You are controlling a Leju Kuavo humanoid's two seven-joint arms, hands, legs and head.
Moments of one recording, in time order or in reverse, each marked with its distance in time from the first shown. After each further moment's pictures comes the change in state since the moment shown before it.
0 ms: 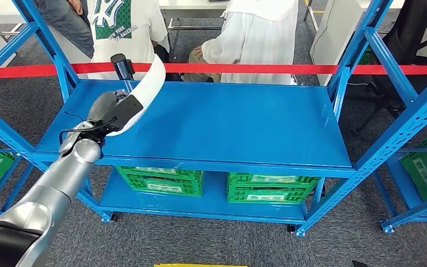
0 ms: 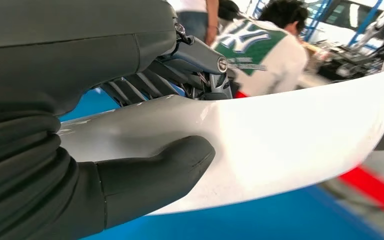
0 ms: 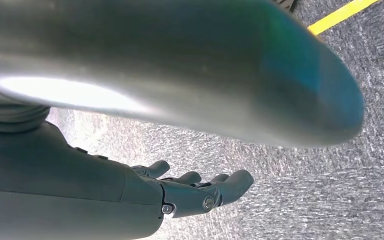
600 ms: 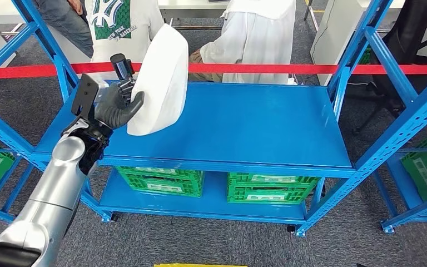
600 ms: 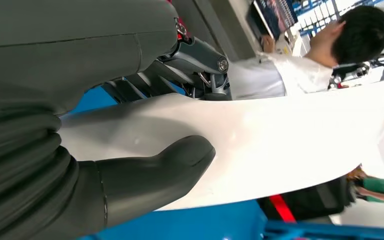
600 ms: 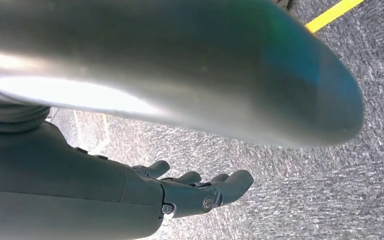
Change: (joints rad) left arm 0.157 -0.010 0.090 -0.402 0.631 -0.384 0.017; right arm -0.004 0.006 -0.036 0.000 -0.009 -0.031 0.016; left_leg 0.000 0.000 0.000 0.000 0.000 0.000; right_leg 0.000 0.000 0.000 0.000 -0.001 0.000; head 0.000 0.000
